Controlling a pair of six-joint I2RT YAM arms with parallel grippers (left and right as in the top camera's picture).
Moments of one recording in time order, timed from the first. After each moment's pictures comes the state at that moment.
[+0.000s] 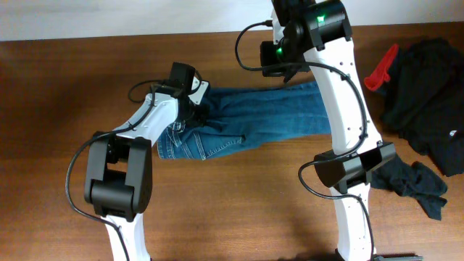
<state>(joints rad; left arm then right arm) -0.25 2.13 1.50 -0.63 0.14 0.06 0.32 2.33 2.80 -1.69 -0.10 0.26</state>
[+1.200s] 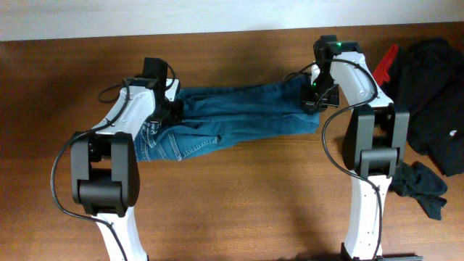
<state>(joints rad) -0.11 2.14 1.56 -0.79 0.07 0.01 0.02 2.39 2.02 -1.26 -0.10 0.17</state>
